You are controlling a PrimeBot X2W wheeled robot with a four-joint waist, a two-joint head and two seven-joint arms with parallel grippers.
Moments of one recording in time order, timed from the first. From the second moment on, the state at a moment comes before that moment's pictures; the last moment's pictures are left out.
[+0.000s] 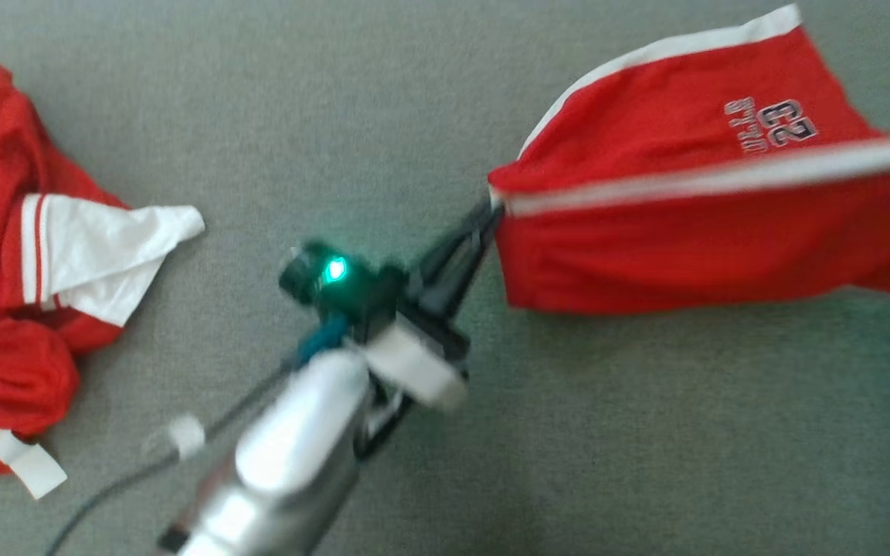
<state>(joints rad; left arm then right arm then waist) -0.54 0.06 -0.70 0.38 -0.36 -0.13 -0.23 -0.13 -0.50 -0.19 -0.05 0.35 0.12 0.08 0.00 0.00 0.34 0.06</state>
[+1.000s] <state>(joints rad) -0.94 0.04 -0.96 0.61 -0.73 0.02 -0.25 -0.92 -0.63 0.36 0.75 0.44 0.12 -0.10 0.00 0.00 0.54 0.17</state>
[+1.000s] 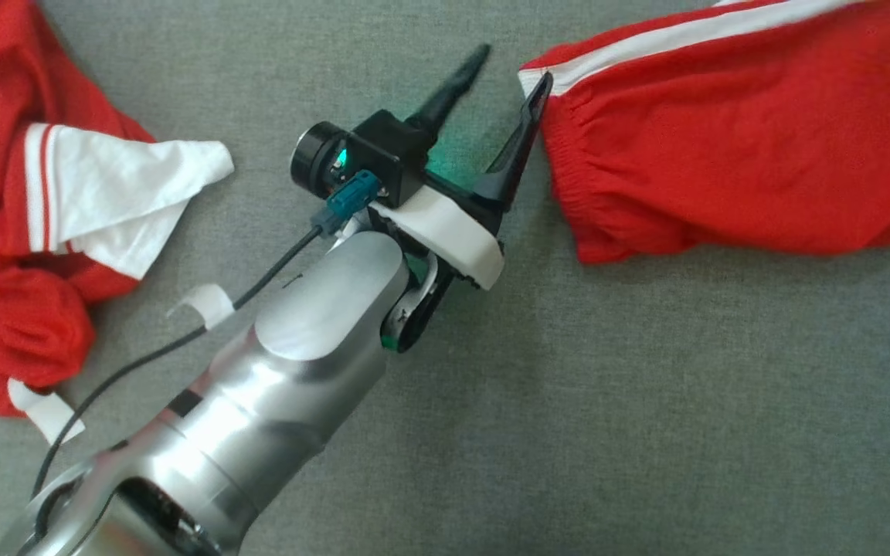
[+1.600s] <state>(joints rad) -0.43 0.04 -0.63 0.07 -0.23 0.29 -0.26 -0.74 -0.66 0.33 0.87 0.79 0.12 0.08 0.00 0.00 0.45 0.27</state>
